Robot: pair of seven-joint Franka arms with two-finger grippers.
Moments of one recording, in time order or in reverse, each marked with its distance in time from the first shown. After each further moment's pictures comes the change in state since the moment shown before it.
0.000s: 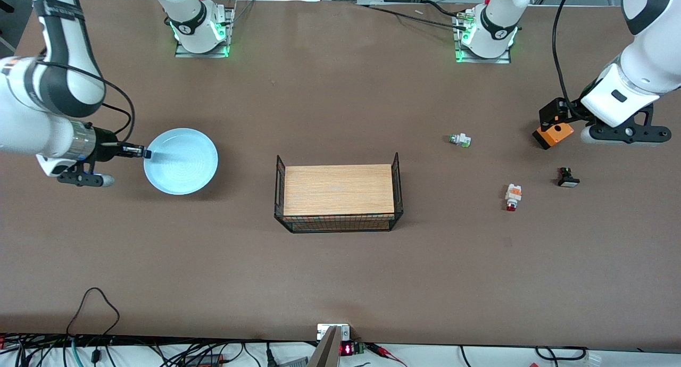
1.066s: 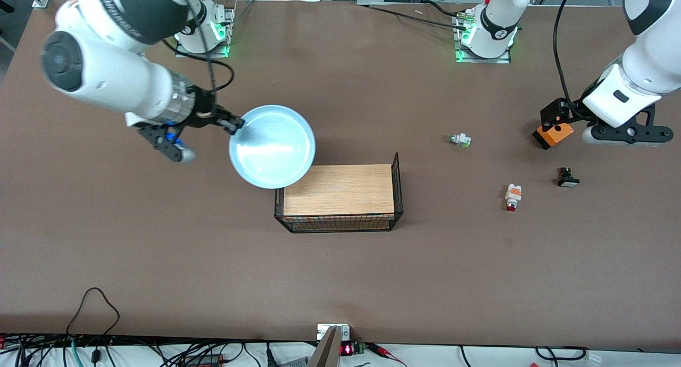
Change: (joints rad) left arm 0.001 0.000 0.004 0.000 0.000 0.000 0.000; right arm 0.445 0.035 0.014 0.323 0.147 -0.168 0.943
